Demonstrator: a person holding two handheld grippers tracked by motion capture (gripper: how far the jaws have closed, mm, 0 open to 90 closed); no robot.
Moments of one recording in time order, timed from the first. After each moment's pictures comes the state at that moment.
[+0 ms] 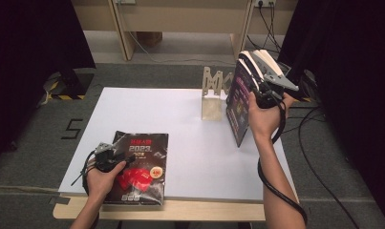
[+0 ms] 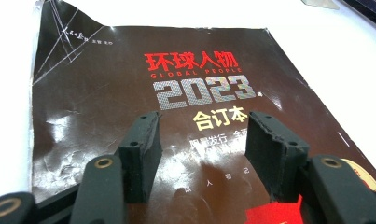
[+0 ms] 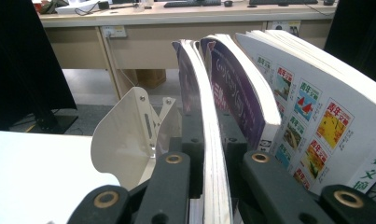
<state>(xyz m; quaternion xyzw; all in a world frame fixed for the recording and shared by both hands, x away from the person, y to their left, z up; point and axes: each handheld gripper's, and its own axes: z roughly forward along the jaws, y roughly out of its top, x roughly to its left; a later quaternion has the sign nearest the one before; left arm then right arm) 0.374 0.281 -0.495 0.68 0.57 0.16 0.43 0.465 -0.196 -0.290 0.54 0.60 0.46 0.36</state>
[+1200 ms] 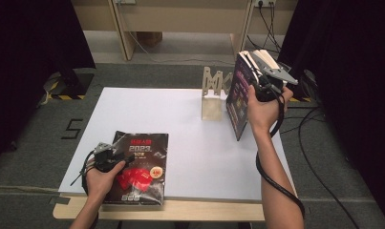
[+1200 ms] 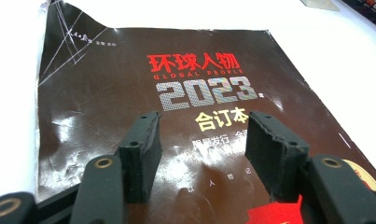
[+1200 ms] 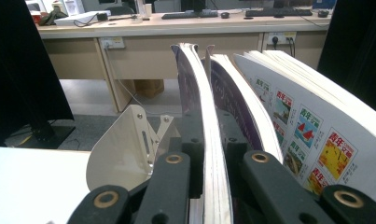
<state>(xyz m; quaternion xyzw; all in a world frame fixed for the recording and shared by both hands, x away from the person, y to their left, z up) 0.373 0.283 -0.494 0.68 0.57 0.16 0.43 0.479 -0.194 -0.281 0.54 0.59 0.47 0.37</state>
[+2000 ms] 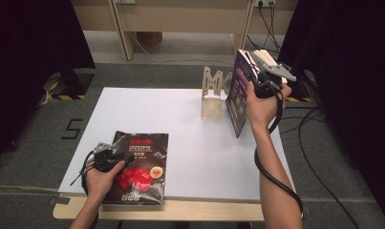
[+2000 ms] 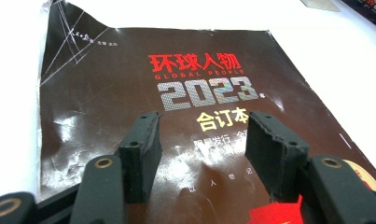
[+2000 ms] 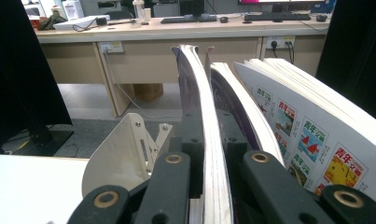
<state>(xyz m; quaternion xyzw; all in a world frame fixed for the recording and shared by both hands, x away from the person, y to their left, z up) 0.374 0.283 -0.495 0.68 0.57 0.16 0.43 0.490 -0.192 -0.280 0.54 0.59 0.47 0.38</state>
